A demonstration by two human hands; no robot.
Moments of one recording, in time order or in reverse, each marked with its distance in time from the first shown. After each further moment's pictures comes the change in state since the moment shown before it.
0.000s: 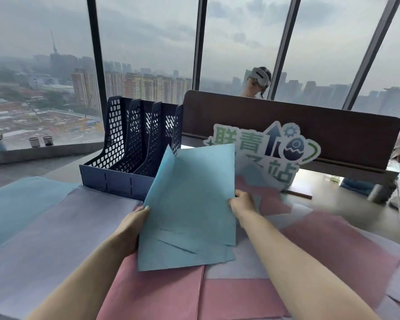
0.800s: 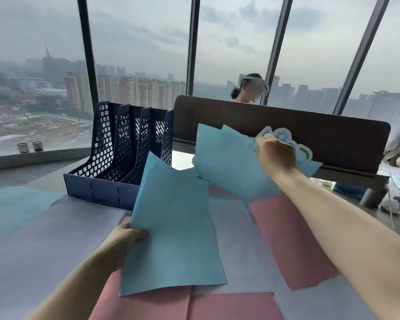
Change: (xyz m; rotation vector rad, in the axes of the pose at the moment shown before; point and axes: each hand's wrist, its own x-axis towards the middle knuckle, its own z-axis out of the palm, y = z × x) left_hand 0.000 0.001 0.002 0.162 -0.034 -0.053; right_hand 0.041 -0.103 -0.126 -1.086 0.571 -0.807
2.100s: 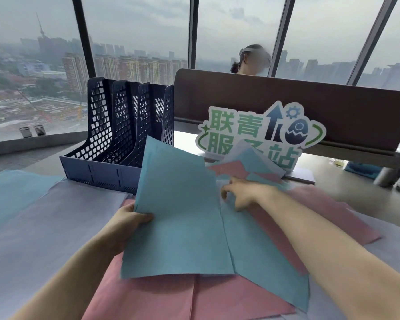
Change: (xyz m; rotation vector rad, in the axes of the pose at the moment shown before) left_hand 0.005 -0.001 0.004 0.059 0.000 0.014; right_hand -0.074 -0.062 0.069 0.227 -1.103 -0.269
